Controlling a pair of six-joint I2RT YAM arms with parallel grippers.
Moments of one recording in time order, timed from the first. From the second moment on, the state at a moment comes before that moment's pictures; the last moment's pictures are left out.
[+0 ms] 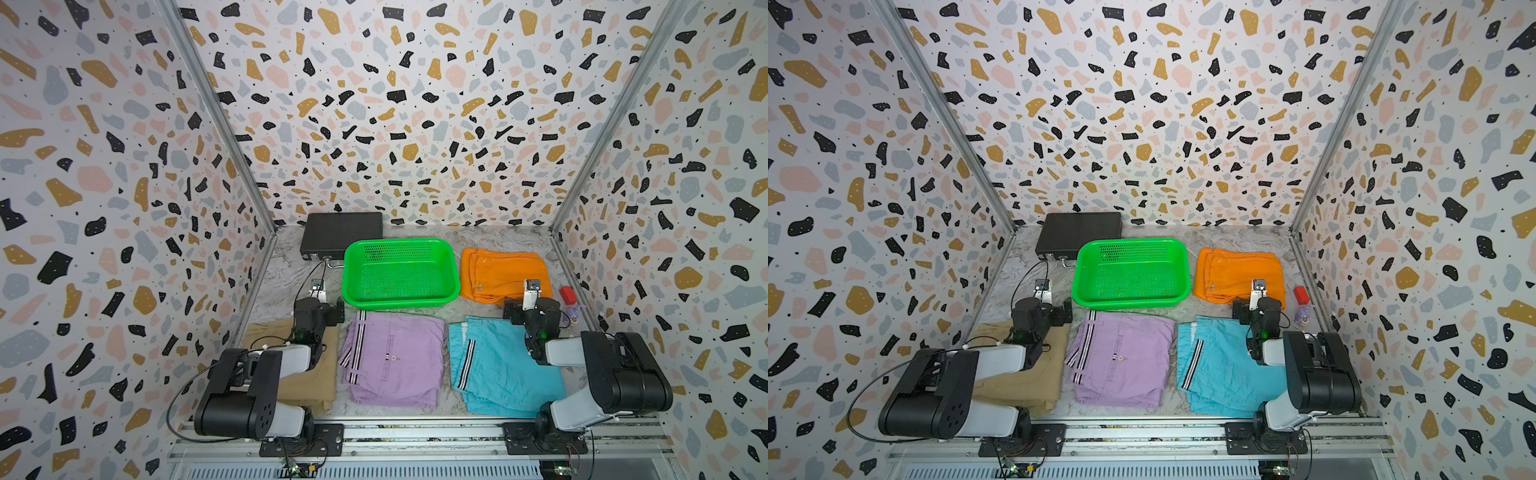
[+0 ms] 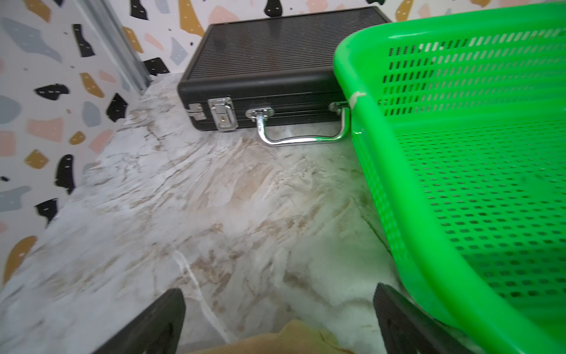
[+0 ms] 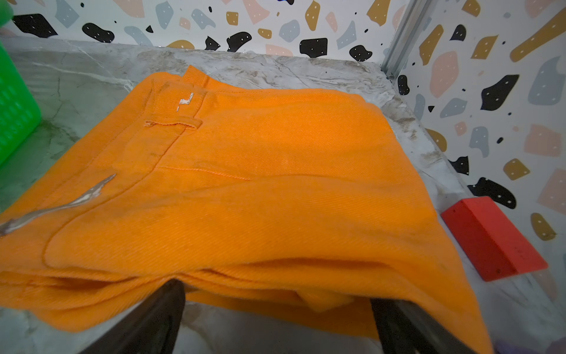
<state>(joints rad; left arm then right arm) -0.08 1.37 0.34 0.60 -0.15 0.02 0.00 1.52 0.34 0.77 0.05 -0.07</state>
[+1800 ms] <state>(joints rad) -0.20 1.16 0.62 -0.61 0.39 -0.61 0.65 1.59 0.89 -0.61 -0.61 0.56</state>
